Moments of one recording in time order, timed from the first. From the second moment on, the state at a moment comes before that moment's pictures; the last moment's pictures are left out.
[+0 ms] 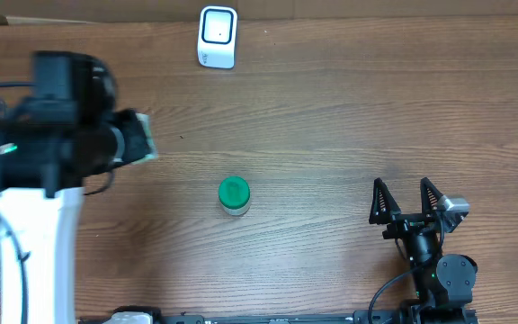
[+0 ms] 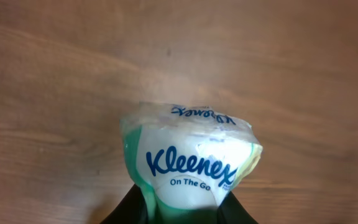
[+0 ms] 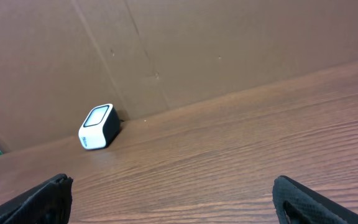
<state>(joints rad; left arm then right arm) -0.07 1.39 1.74 -1.46 0.06 -0.41 0.04 0.01 0.02 -0.03 -0.09 0.33</state>
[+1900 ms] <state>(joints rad) 0.78 1.59 2.10 -1.37 -0.13 -0.44 0.04 0.01 0.02 -0.03 -0.09 0.33</state>
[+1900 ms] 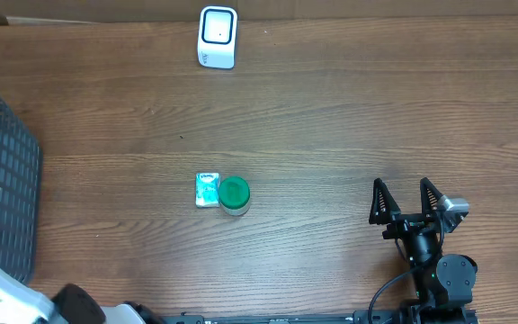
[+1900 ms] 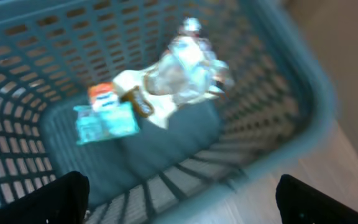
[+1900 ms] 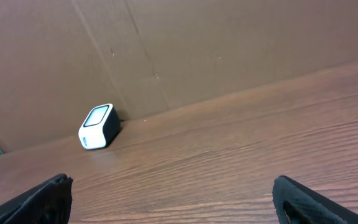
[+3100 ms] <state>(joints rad) 0.85 2.27 1.94 -0.92 -0.08 0.11 0.04 0.01 0.02 -0.03 -0.09 0.33</state>
